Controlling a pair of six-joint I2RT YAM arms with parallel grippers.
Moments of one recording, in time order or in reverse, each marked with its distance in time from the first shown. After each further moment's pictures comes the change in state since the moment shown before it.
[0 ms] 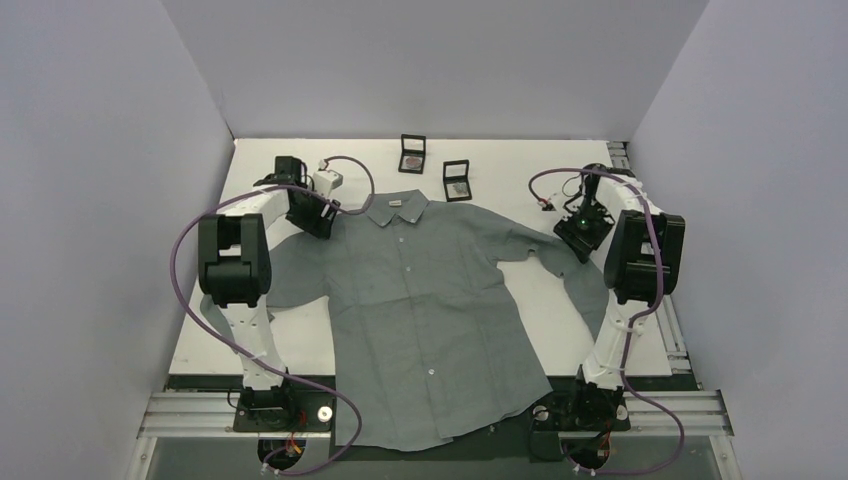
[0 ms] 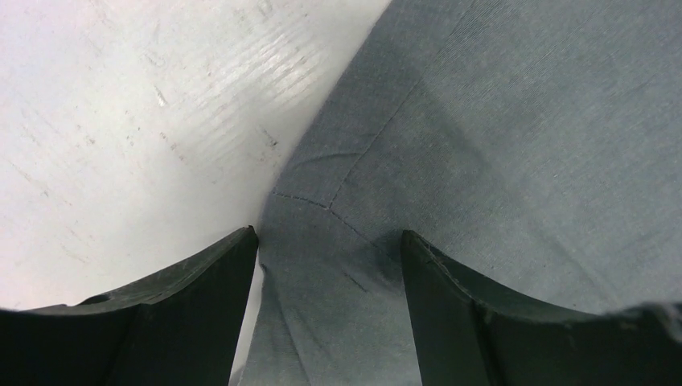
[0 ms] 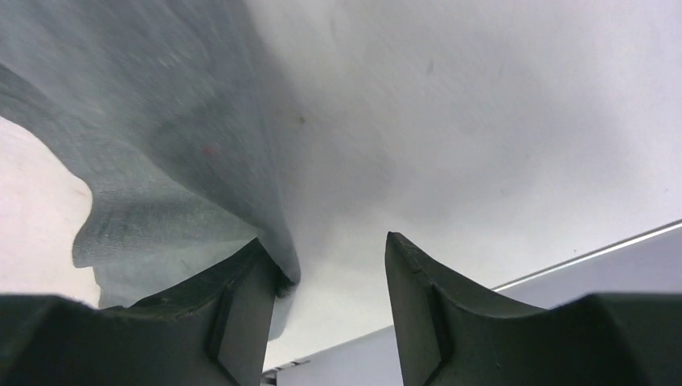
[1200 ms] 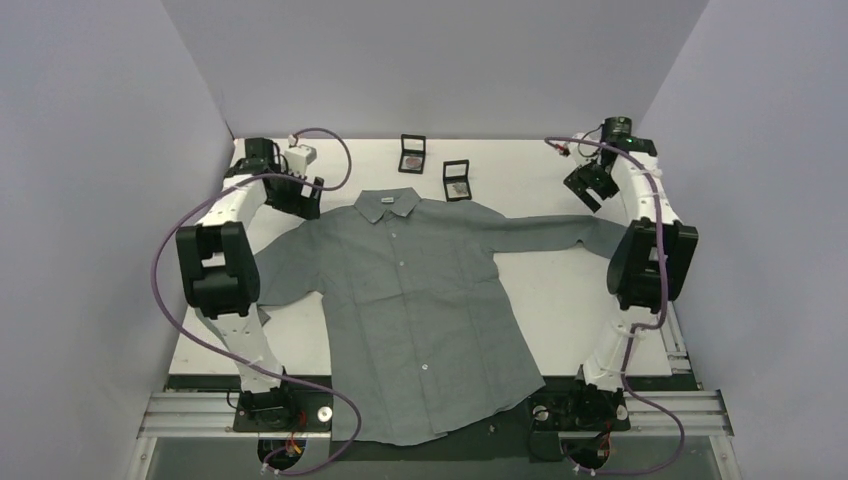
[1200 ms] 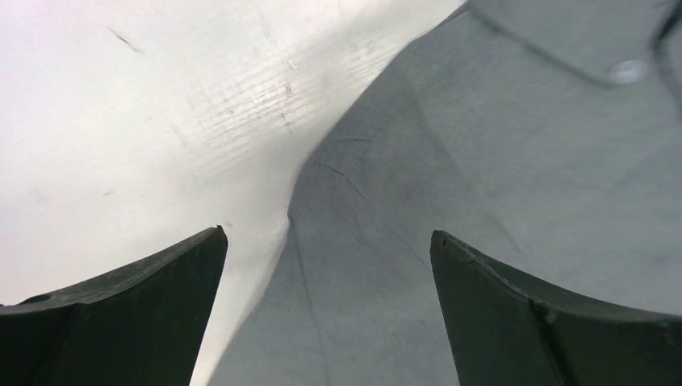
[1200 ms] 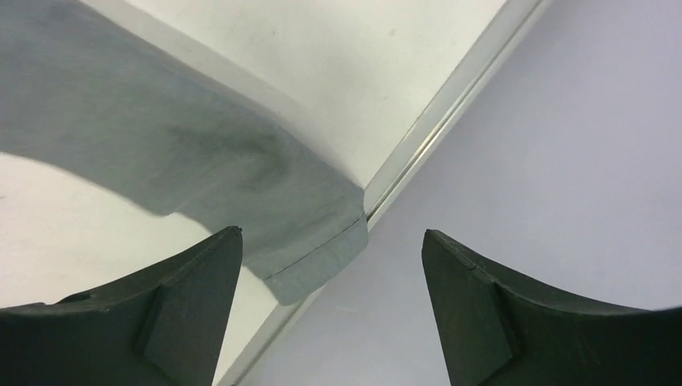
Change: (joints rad) left arm 0.090 -0.048 0.080 -0.044 0.045 -0.095; right arm -0.014 -0.009 0.259 0.132 0.128 0.011
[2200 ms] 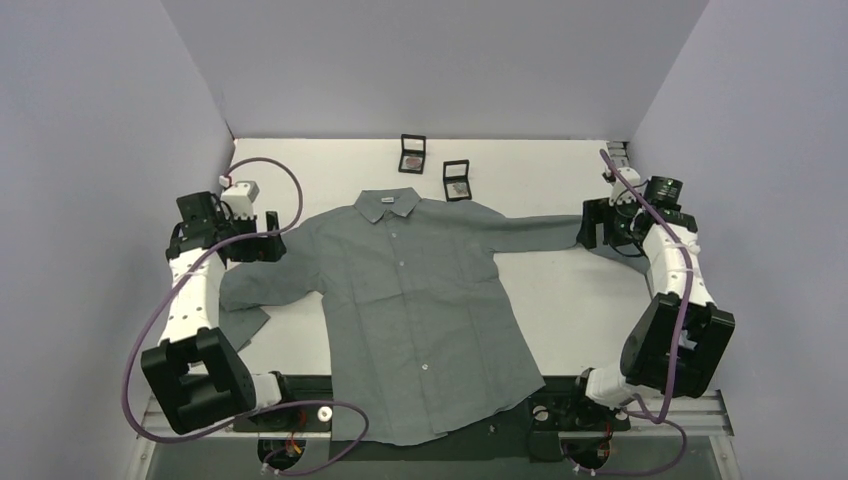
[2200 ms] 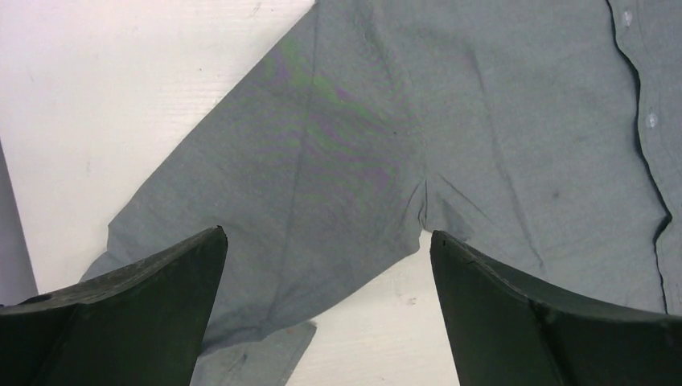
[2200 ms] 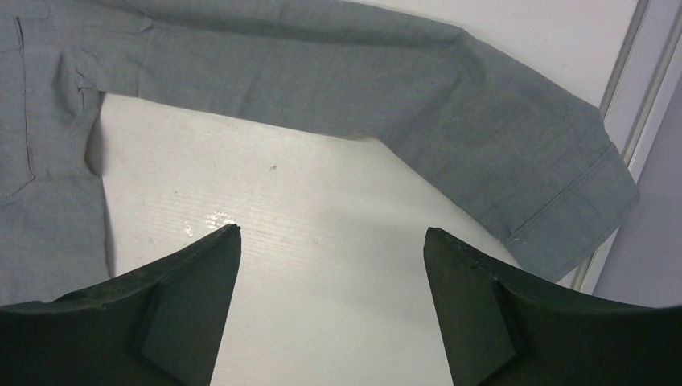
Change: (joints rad) left arm 0.256 -0.730 -0.549 -0.031 0.107 -0.139; right arm -0.206 -0.607 -0.705 0.272 -0.570 0.488
